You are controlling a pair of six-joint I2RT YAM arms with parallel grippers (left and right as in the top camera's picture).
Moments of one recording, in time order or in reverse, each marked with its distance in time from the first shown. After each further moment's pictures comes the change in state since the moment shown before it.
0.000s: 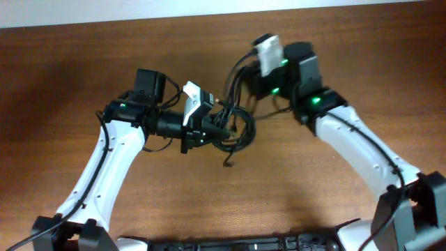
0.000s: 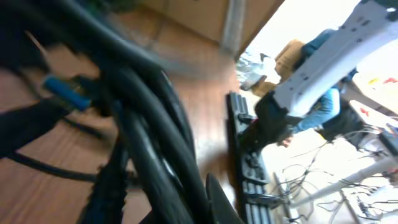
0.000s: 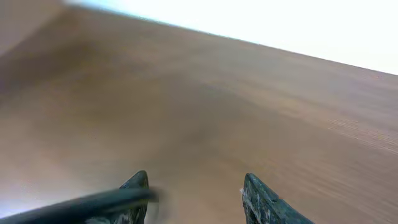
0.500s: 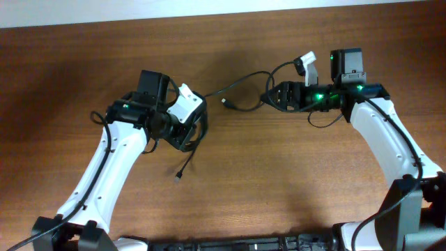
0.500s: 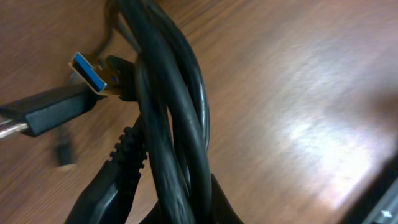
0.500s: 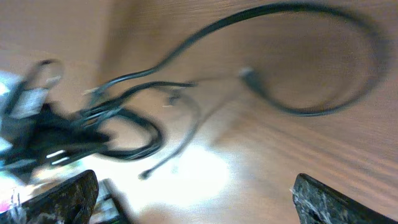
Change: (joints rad) left arm -0.018 -0.004 0.000 -0.019 -0.901 -0.367; right arm -0.282 0.008 0.003 -0.500 -0.620 0.104
